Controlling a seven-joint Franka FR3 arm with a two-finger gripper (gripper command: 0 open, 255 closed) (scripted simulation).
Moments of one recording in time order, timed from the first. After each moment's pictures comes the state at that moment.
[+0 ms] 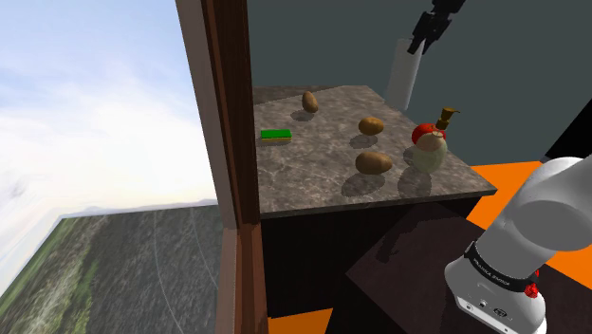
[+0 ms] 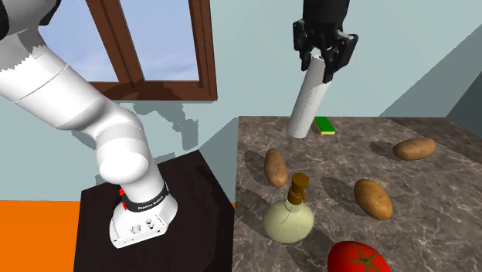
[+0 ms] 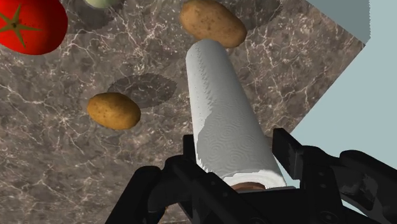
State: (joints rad) arm -0.02 -0.41 -0.39 -1.95 0.03 1.78 -0.37
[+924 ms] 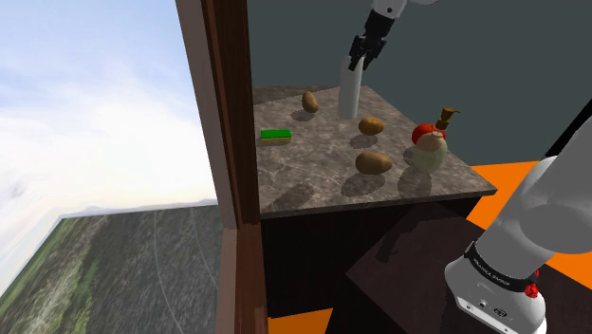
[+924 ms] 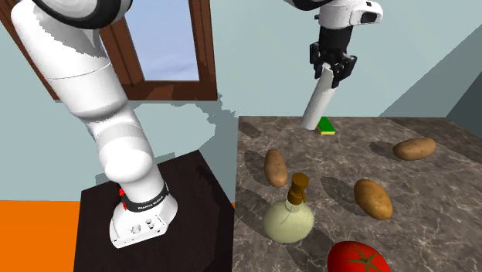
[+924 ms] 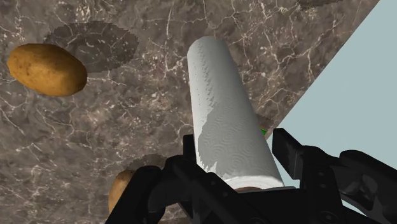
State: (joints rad) arm 0.07 -0.06 -0.32 -1.81 0.14 1.99 -0.27
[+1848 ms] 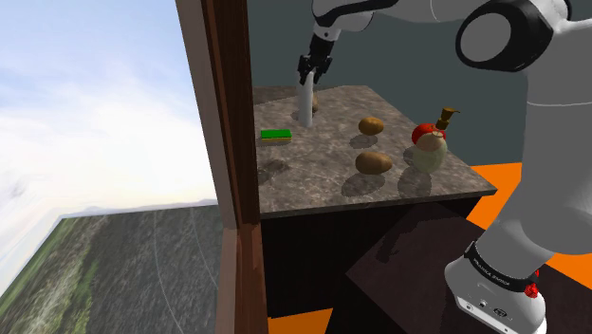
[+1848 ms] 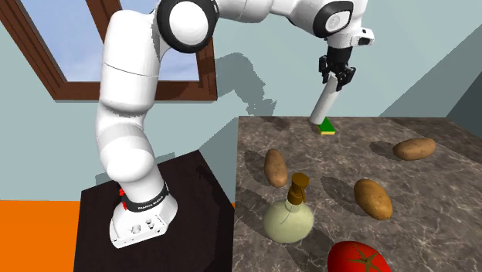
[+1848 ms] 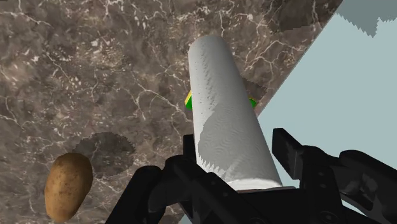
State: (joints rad) arm 0.10 0.43 -0.26 -1.37 0.25 2.03 -0.17
